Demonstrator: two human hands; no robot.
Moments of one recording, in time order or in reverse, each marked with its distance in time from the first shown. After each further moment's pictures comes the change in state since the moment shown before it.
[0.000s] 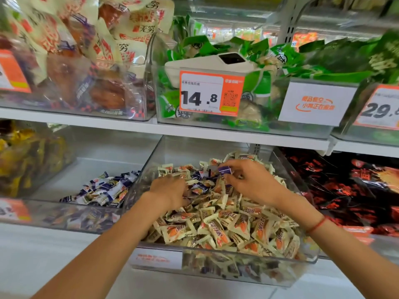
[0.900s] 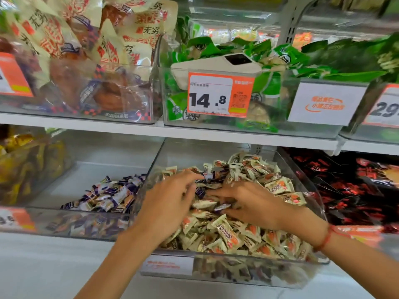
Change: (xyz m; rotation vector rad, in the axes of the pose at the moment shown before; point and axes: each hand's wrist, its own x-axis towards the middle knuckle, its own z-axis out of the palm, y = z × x) left_hand -0.069 0.010 -0.015 -0.499 0.513 0.111; right_hand -0.019 -0.023 0.014 -0.306 -0.264 -0.216
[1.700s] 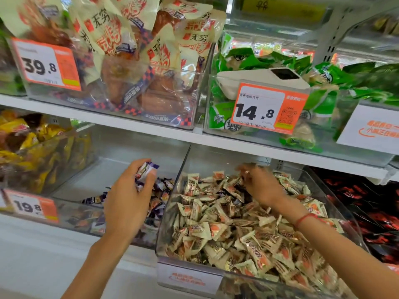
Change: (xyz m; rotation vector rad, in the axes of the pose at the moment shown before) left_hand -0.017 -0.095 -0.030 -0.153 0.530 -0.351; right_hand 0.087 0.041 0.014 0.028 0.244 0.363
